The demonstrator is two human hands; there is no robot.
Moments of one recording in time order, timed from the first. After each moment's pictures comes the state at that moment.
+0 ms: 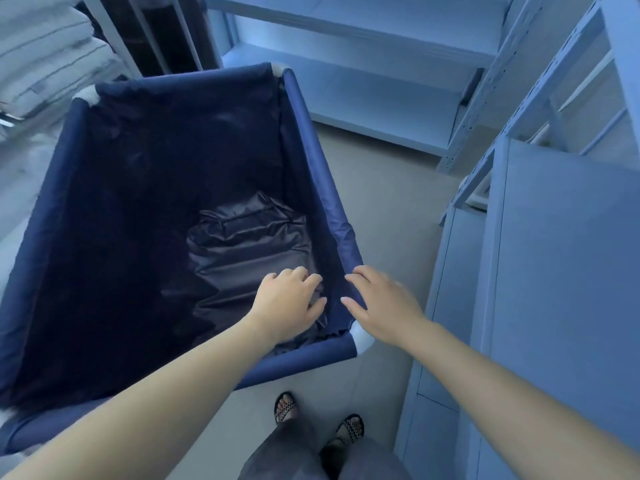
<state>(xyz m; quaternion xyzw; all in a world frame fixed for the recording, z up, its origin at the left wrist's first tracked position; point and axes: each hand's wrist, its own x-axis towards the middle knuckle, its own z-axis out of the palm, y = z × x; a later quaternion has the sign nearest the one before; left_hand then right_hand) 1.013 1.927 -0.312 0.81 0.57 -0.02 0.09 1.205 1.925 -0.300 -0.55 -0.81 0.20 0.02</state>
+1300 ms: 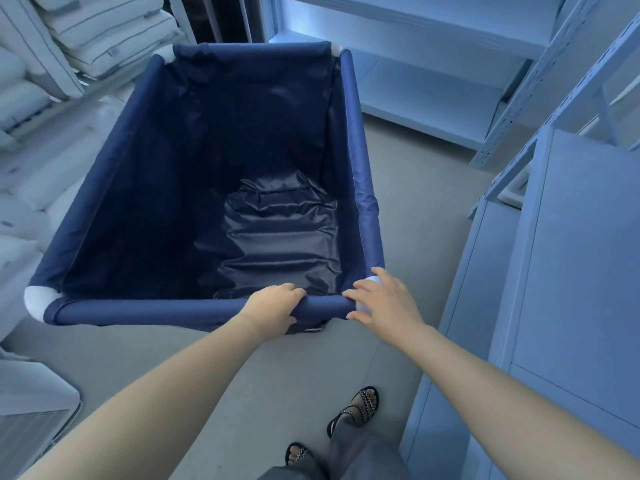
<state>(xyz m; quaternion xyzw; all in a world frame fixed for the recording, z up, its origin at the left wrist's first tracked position) 0.924 1.804 -0.339 0.76 0.60 -0.16 0.20 1.146 1.826 -0.346 -0.49 -0.86 0.15 -0.06</state>
